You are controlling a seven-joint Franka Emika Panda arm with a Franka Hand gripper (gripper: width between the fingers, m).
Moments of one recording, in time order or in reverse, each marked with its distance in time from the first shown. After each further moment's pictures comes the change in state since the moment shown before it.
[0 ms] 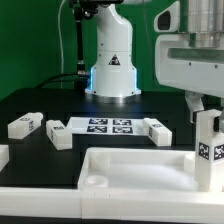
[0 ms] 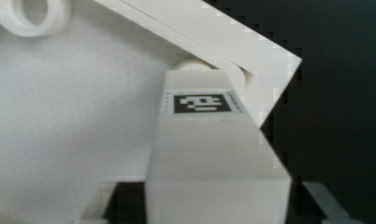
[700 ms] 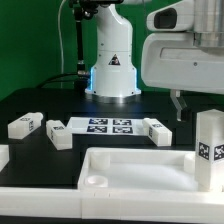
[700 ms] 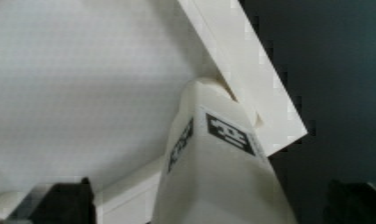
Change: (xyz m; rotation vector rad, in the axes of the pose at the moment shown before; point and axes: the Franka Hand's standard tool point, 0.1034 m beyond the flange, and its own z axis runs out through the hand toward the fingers) arm -0.008 0.003 -0.001 -0.043 -0.024 -0.537
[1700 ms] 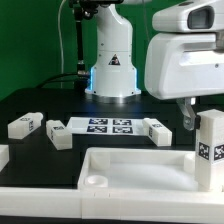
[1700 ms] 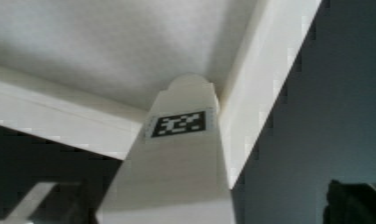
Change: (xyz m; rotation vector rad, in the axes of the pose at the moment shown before) arm -0.002 -0.006 -0.001 -0.008 0.011 -0.896
